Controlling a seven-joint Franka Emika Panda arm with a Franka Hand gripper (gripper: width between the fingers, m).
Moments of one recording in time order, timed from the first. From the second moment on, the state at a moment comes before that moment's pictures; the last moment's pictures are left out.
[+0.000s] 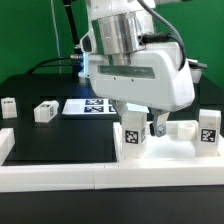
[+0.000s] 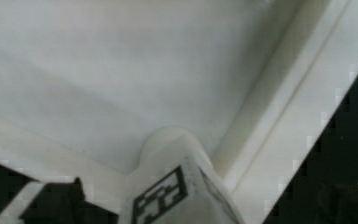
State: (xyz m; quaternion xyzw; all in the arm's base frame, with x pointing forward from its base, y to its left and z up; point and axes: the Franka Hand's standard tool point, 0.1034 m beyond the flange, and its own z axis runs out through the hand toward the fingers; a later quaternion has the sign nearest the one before) arm 0.621 0.016 0.067 -0.87 0.48 0.00 0.09
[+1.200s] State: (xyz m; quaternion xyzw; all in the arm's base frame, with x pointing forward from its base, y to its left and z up) arm 0.627 0.006 0.069 -0.92 0.39 -0.03 0.04
